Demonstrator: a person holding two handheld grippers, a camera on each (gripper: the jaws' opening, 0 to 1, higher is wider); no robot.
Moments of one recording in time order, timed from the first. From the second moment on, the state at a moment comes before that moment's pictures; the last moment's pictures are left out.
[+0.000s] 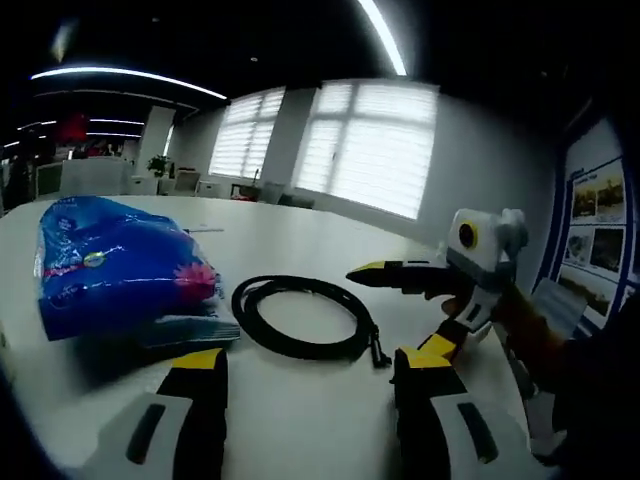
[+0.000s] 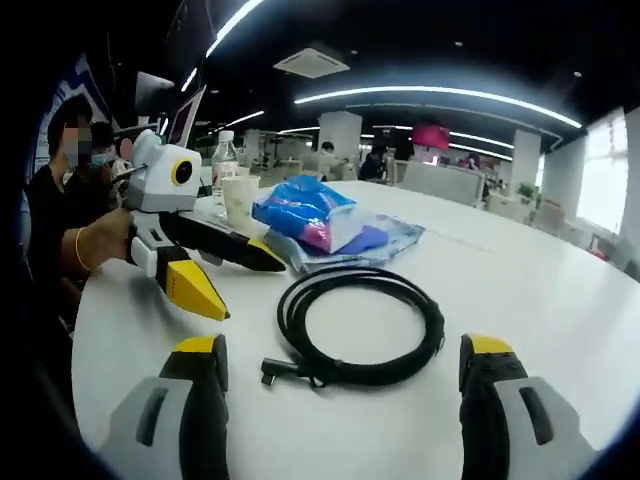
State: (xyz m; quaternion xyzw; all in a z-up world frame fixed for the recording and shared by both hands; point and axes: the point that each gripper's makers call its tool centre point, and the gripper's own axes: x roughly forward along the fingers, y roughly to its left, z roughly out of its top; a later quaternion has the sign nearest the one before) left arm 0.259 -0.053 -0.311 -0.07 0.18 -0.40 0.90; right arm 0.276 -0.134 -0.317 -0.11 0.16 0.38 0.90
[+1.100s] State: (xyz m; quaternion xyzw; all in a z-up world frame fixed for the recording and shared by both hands) left arm 0.275 -0.069 -0.318 -0.06 0.19 -0.39 0.90; right arm 0.297 -0.127 -0.332 -0.08 0.17 0.39 0.90
